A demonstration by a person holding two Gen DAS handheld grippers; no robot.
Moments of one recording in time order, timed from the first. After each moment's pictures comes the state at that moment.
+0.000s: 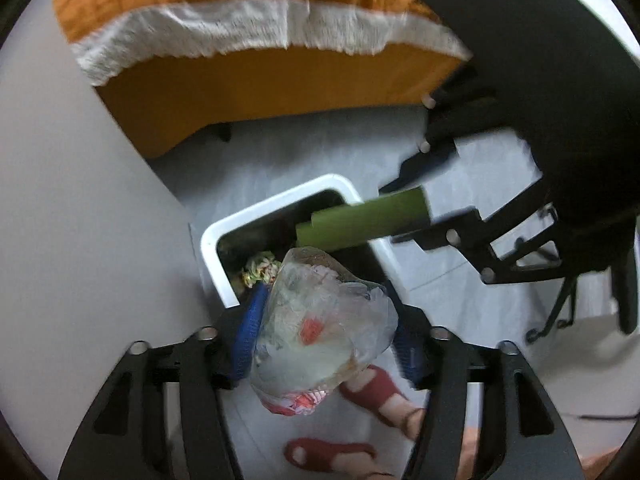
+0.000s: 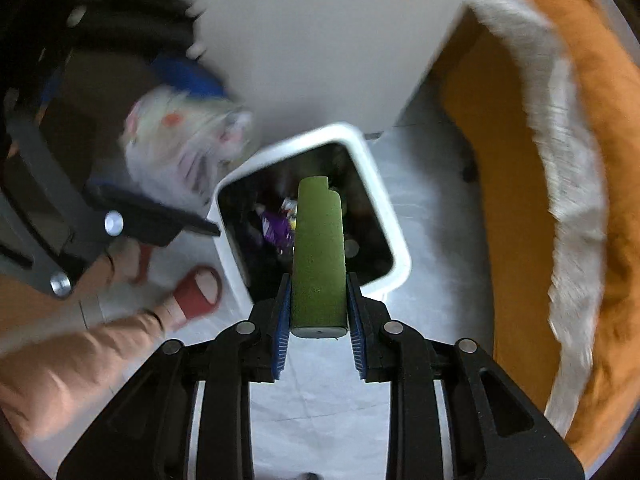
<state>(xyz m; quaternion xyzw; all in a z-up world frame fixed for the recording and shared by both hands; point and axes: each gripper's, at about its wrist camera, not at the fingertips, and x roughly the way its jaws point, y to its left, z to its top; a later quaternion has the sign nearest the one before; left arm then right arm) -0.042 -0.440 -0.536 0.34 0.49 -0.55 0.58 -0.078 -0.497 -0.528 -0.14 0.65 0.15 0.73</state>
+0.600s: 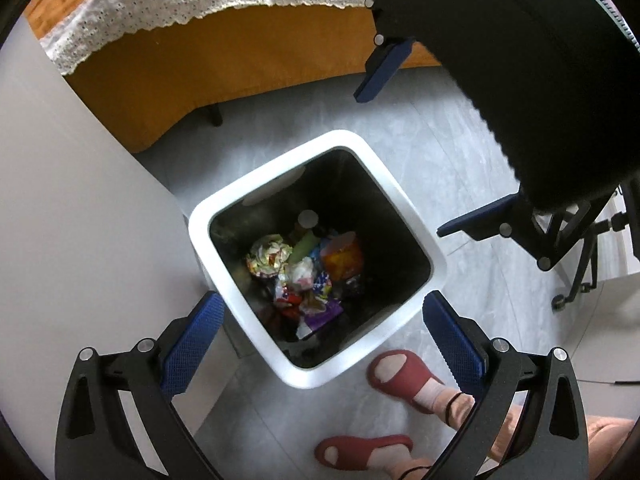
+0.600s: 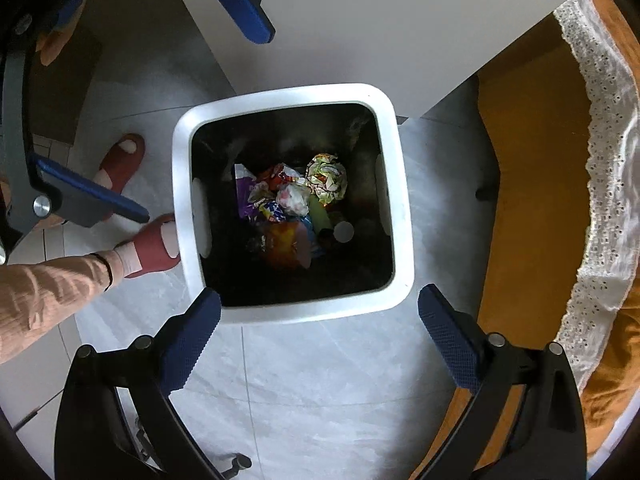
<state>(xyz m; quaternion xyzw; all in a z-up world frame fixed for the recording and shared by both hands) -0.045 -0.432 -0.575 0.38 0.48 -0.56 0.55 -0.064 -0.495 -0.586 -0.23 0.67 0.18 0.68</state>
